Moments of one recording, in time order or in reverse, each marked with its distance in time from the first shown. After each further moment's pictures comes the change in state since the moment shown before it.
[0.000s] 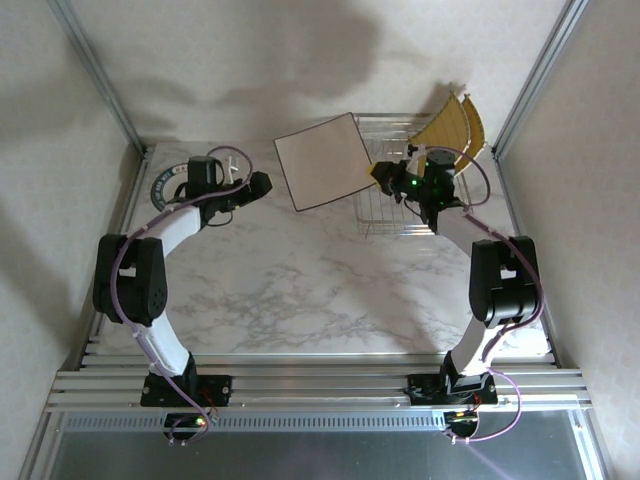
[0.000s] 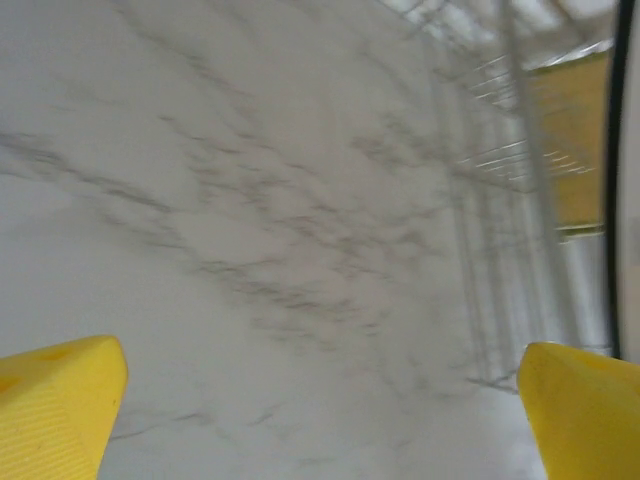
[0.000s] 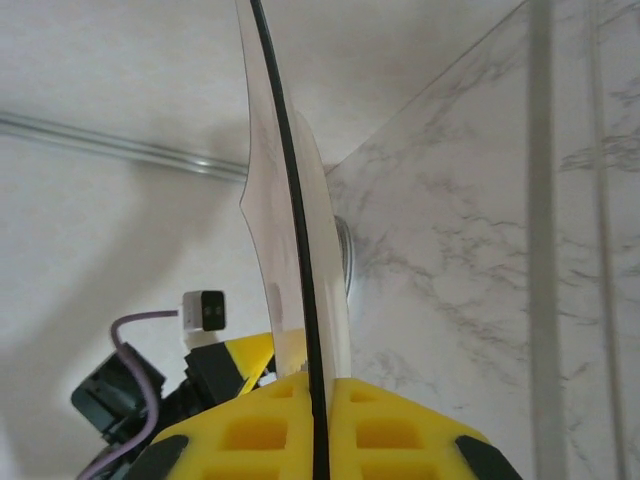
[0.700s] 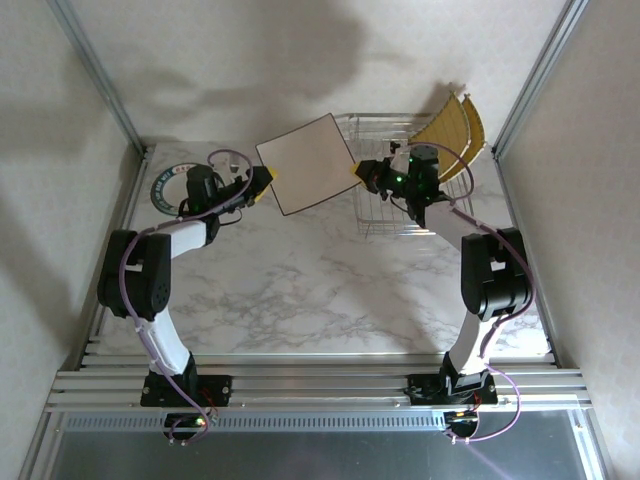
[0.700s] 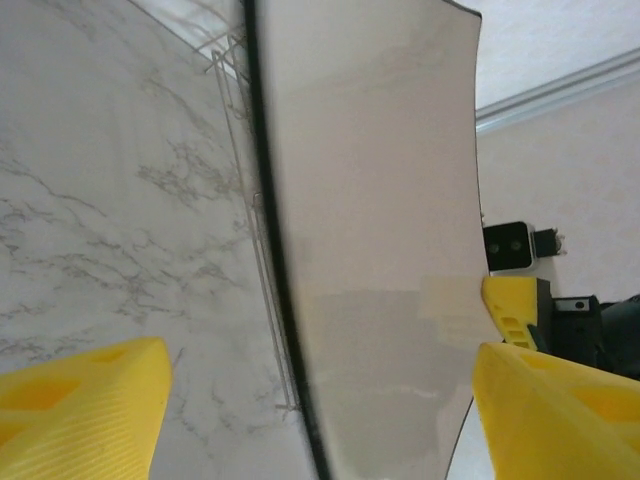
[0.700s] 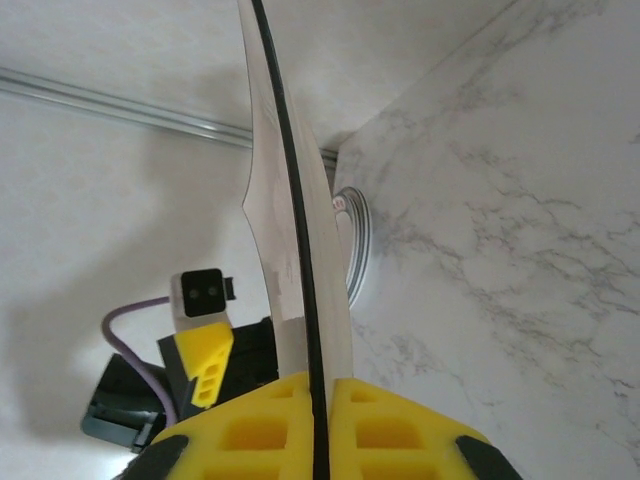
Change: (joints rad) left arm -0.008 0.039 -0.139 0.554 0.203 -0.371; right arm 0.067 0.066 0.086 -0.043 0.005 -0.014
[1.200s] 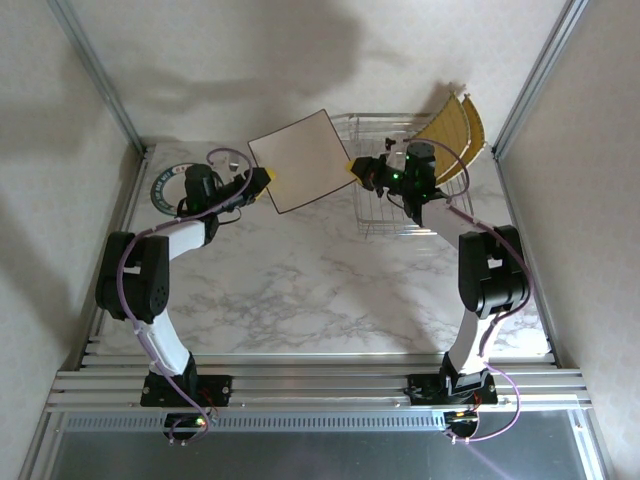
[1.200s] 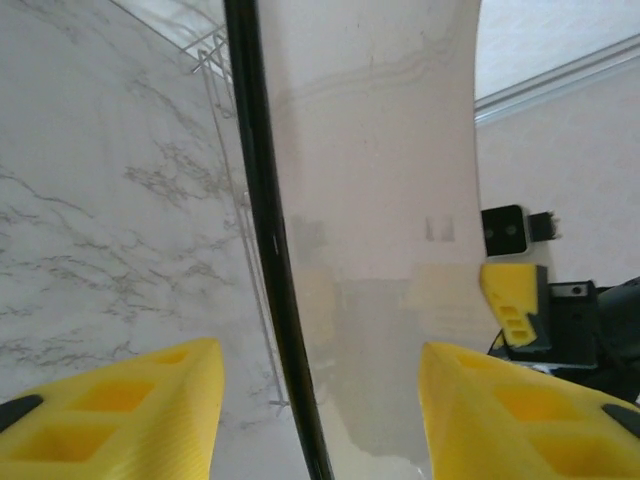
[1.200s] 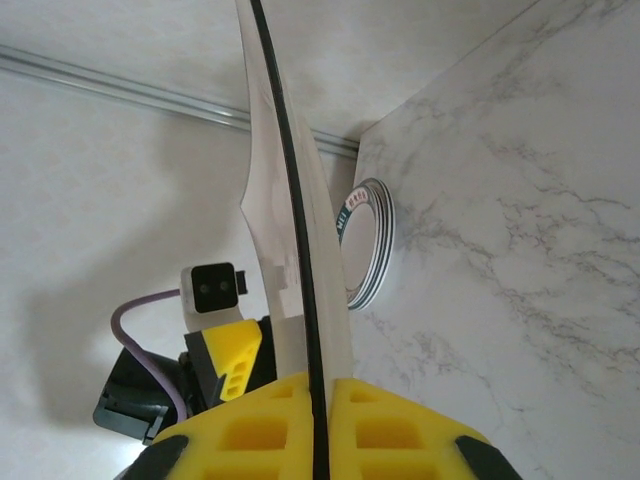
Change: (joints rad) left arm 0.000 -0.014 0.000 0.012 0.017 -0.008; right arm 0.014 0.025 0.034 0.035 -0.034 0.029
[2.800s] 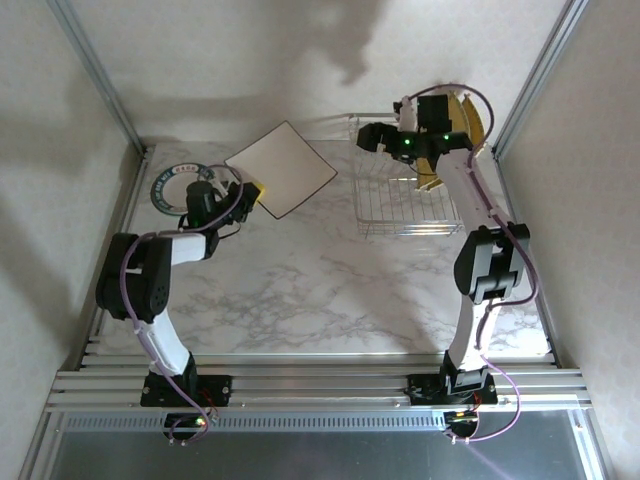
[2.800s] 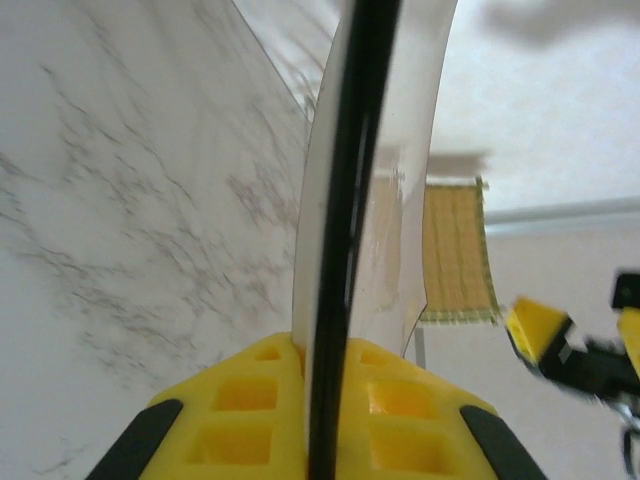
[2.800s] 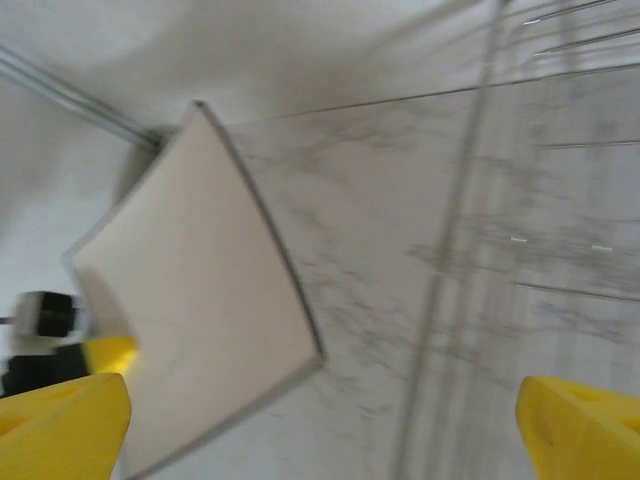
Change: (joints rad) left arm 0.004 -0.009 -0.153 0.100 -0.248 -0.221; right arm -0.062 0.110 0.692 -1.059 0.320 -0.784
